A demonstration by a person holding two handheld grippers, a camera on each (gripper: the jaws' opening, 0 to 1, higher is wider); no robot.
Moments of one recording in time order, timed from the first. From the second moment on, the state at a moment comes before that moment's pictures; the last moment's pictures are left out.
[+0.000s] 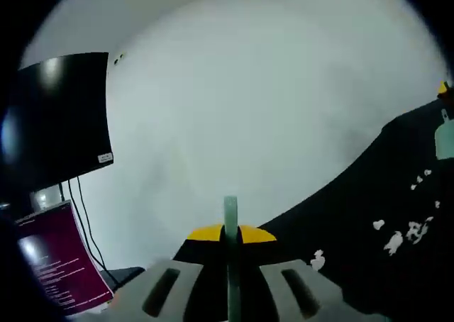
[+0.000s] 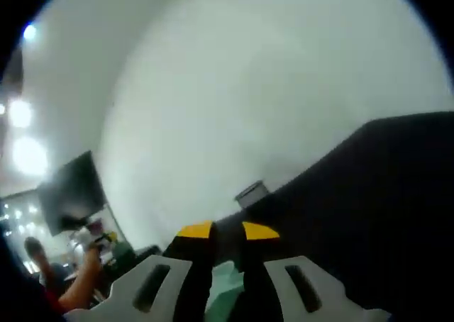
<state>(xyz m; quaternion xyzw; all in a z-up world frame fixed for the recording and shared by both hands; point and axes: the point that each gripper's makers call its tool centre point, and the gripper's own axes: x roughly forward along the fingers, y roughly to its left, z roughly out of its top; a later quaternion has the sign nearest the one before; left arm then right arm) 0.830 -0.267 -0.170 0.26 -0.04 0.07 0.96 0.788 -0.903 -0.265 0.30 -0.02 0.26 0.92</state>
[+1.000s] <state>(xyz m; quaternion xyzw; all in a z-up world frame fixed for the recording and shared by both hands) 0.856 -0.217 -0.249 0.15 0.00 0.10 0.98 0.787 -0.897 -0.266 0.32 -0.03 0.28 0.91</state>
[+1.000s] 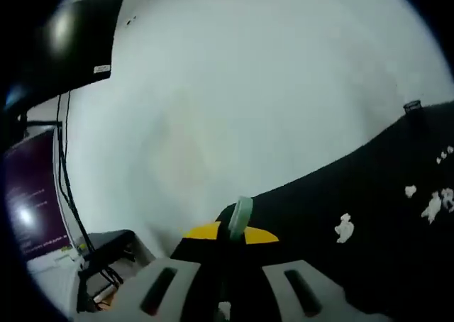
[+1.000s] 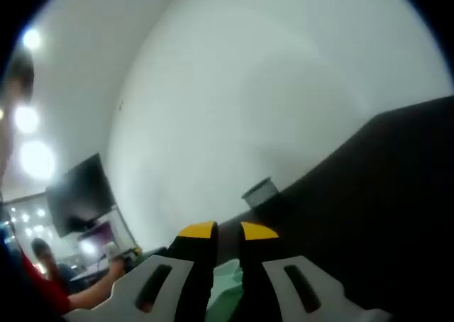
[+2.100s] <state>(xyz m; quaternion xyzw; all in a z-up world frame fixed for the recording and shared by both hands) 0.841 -0.221 -0.205 0.14 -0.01 0.11 0.98 0.787 -0.896 -0.268 0.31 -0.03 0.28 0.91</state>
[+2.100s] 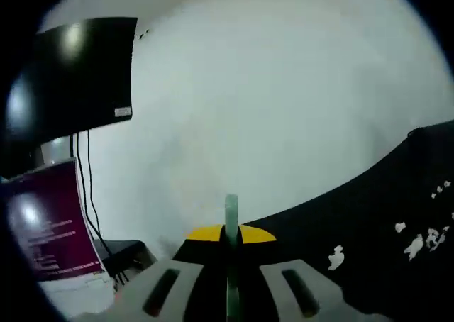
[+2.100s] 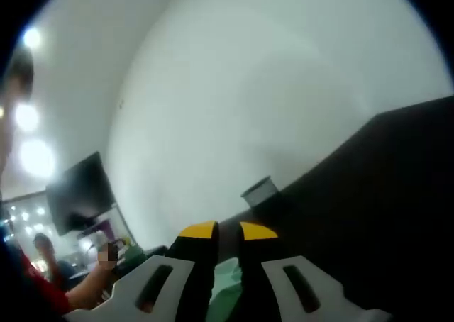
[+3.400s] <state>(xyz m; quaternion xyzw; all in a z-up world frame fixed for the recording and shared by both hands) 0.815 -0.323 -0.142 0.09 -0.10 0.06 0.99 0.787 -0.895 -0.269 0.31 -0.03 0.28 0.91</state>
